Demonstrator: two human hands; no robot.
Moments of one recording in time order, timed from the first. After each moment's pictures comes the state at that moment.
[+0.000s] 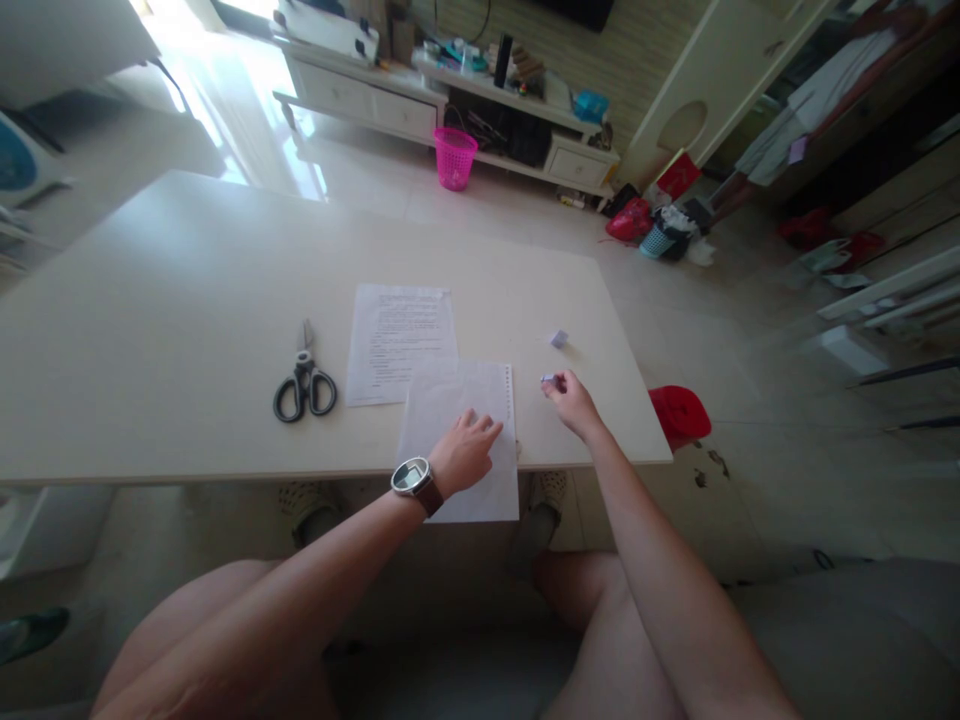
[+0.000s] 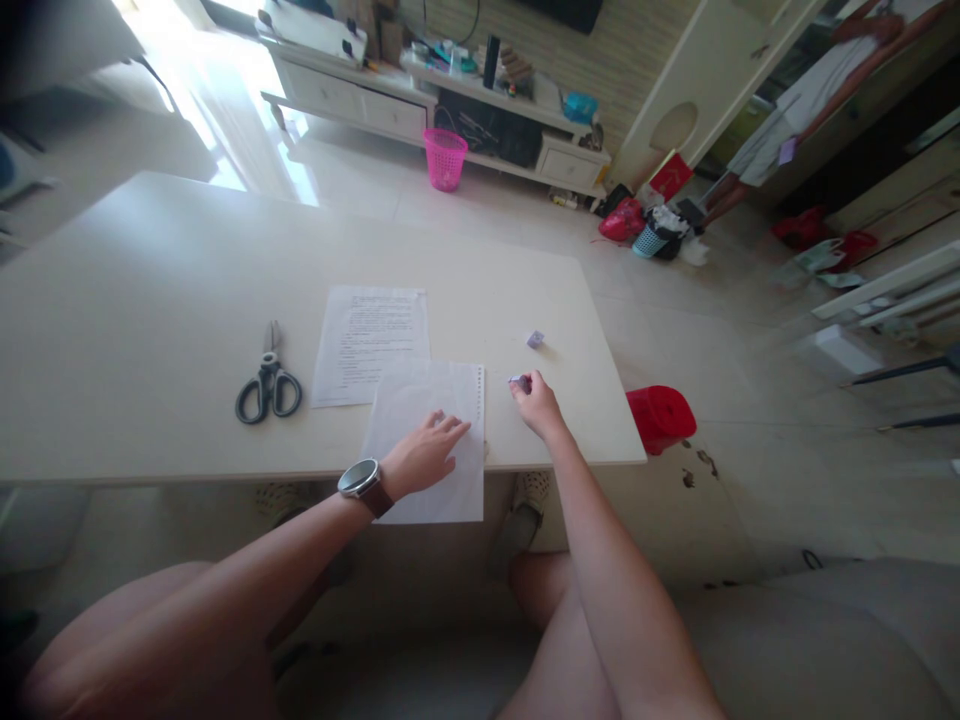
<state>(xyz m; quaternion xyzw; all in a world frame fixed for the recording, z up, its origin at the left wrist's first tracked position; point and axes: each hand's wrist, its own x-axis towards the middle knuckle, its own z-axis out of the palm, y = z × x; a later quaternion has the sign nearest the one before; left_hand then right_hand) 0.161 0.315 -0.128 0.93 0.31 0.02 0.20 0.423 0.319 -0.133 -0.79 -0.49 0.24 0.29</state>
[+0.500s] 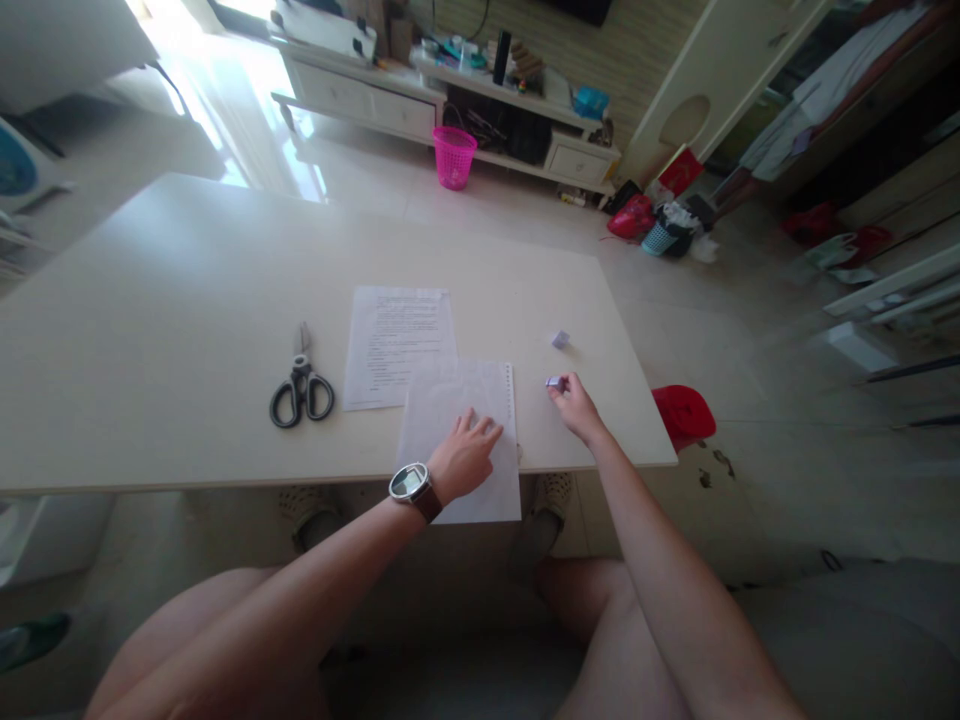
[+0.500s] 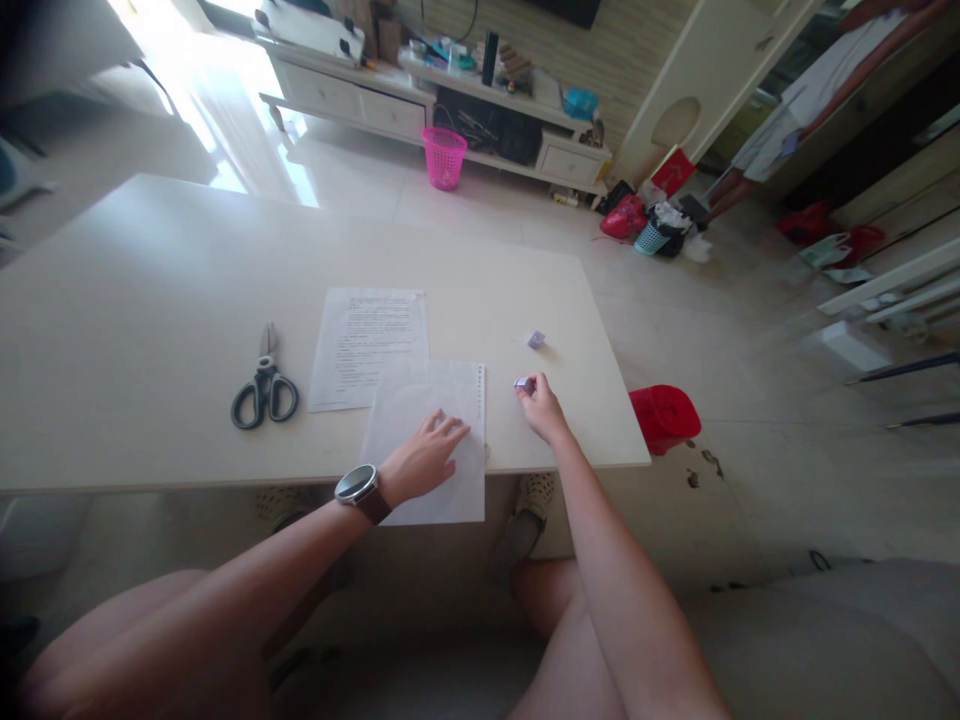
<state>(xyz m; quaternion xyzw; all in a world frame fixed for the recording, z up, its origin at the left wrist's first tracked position) 0.161 0.316 -0.126 0.92 0.32 0.01 0.22 0.442 0.317 -0.159 -0.74 -0.49 0.26 0.37</state>
